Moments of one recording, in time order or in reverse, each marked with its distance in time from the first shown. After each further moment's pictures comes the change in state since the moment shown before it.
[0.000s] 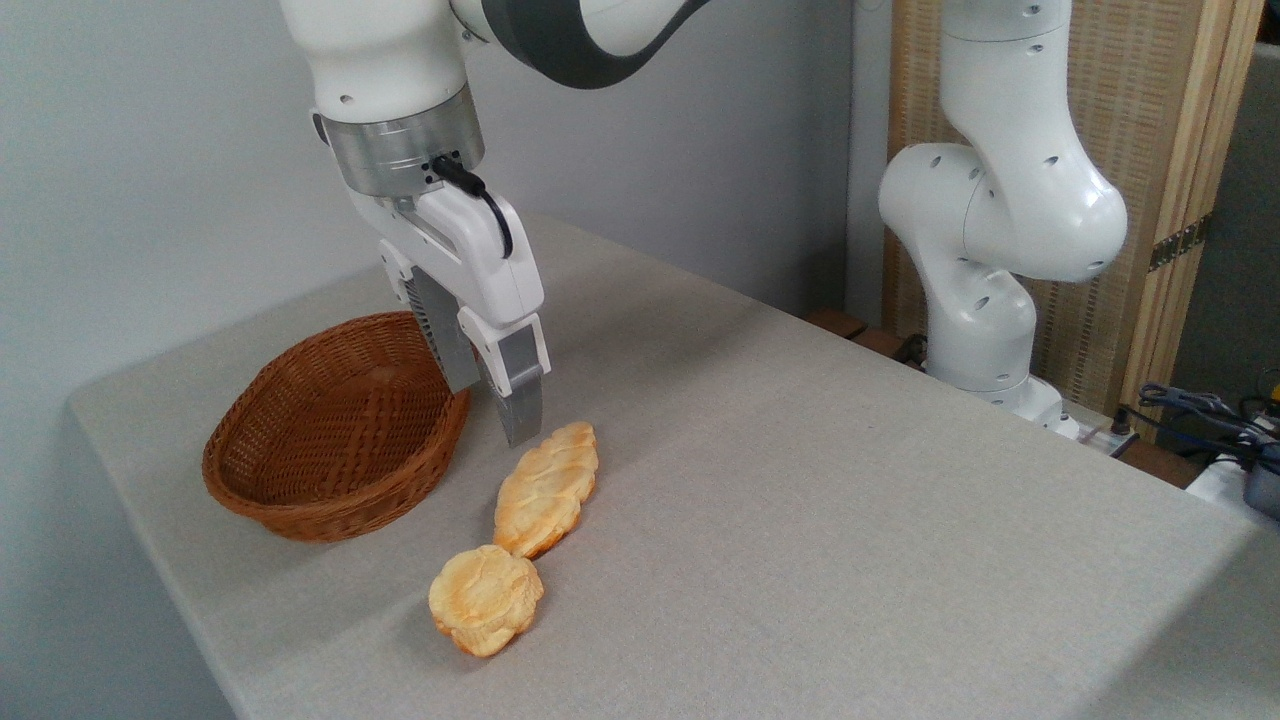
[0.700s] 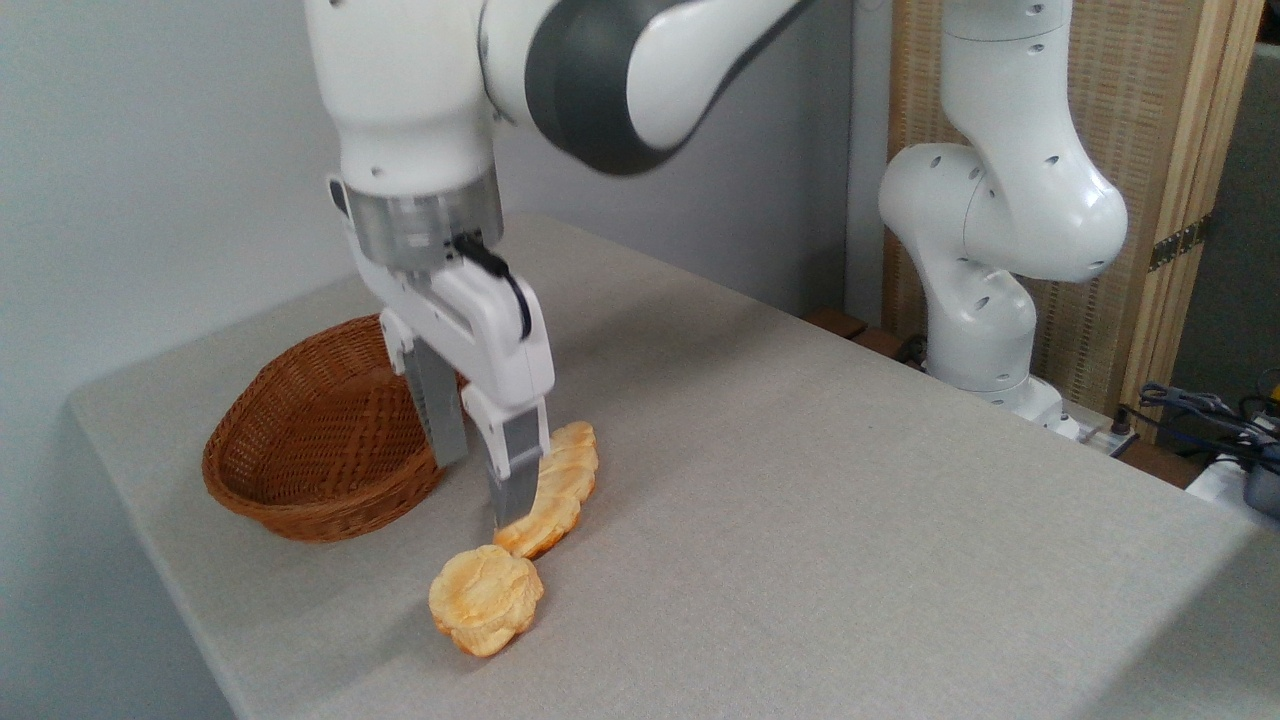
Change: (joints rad) arm 0.005 -0.004 0.037 -0.147 0.000 0.262 0.038
